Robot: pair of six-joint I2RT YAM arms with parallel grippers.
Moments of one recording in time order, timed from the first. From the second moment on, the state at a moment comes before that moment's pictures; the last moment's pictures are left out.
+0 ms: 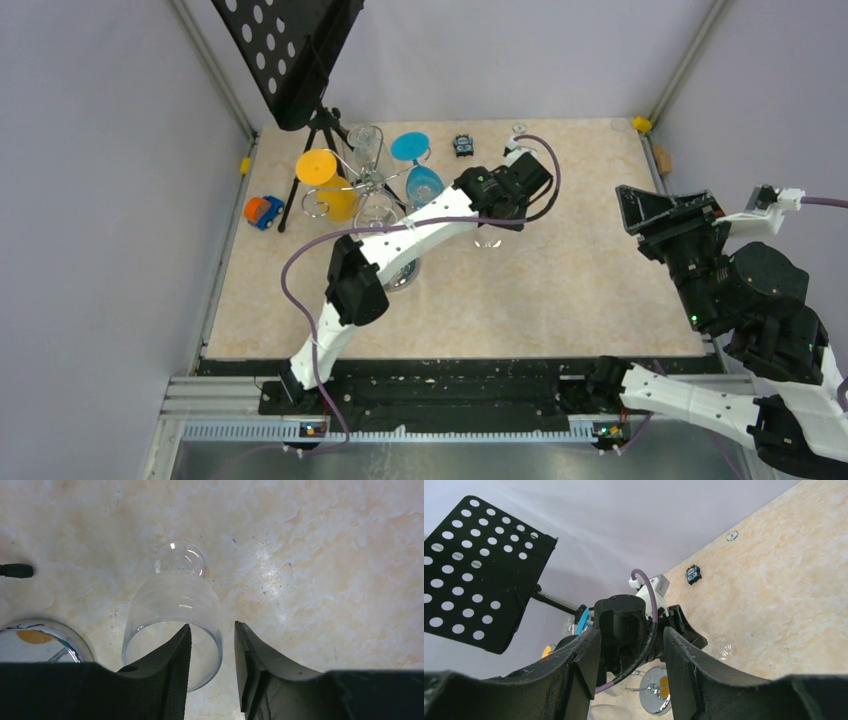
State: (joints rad) left arm -0.98 2.24 2.31 -1.01 -0.34 -0.57; right arm 1.03 0.60 1.33 -0.70 0.96 0.81
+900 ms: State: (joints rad) left arm -0.98 1.85 2.31 -0.93 -0.28 -0.51; right arm 1.03 0.61 1.29 -0.65 0.88 0.80
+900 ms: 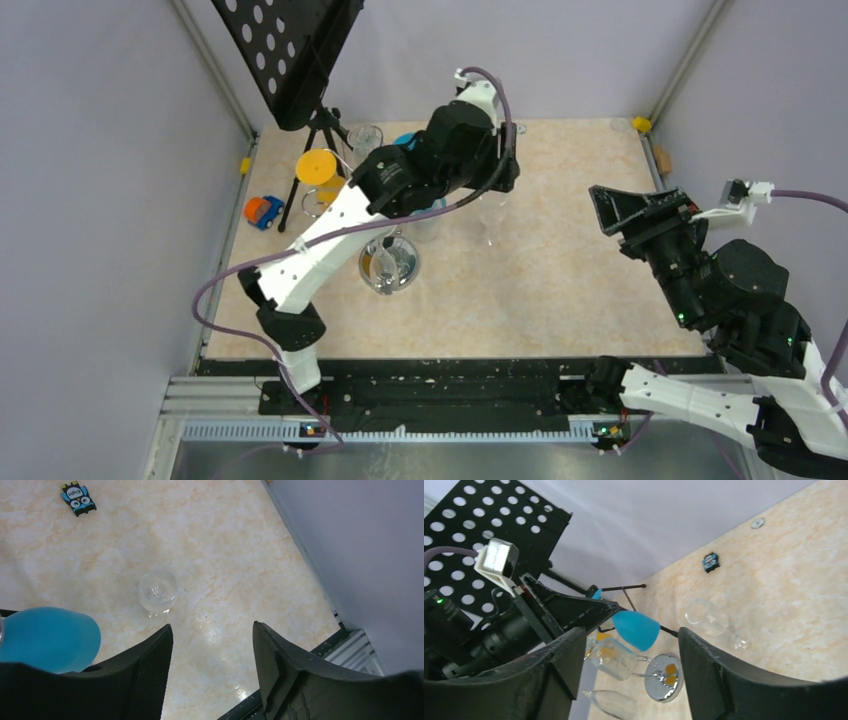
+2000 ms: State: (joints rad) left arm -0.98 0.98 1.81 -0.98 -0.72 -0.45; right arm 1.03 1.23 1.21 -0.16 0.16 1.29
